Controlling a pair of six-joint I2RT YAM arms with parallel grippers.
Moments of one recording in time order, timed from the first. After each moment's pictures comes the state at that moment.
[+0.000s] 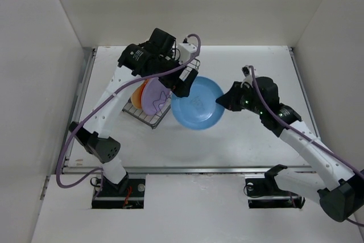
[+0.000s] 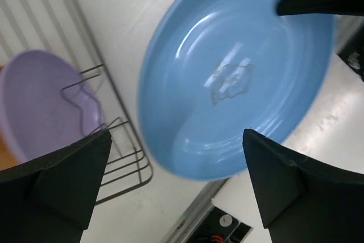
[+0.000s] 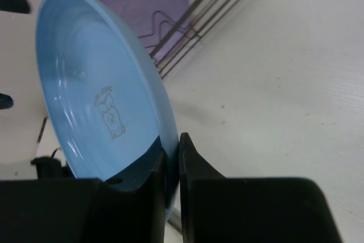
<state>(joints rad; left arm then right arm) -0.61 1.69 2.07 -1.32 0.34 0.18 0.50 1.04 0.94 -0.28 -0.27 0.56</state>
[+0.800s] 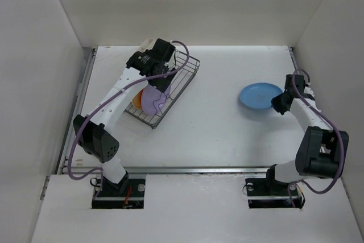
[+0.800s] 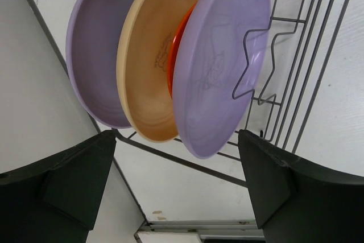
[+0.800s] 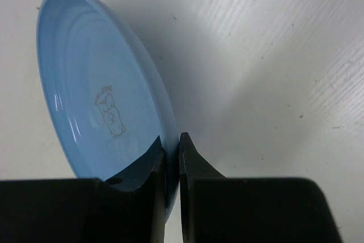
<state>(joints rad) -0.56 1.68 1.81 -1.15 -0.42 0.13 -0.19 1.43 0.96 -0.48 0.19 0.90</state>
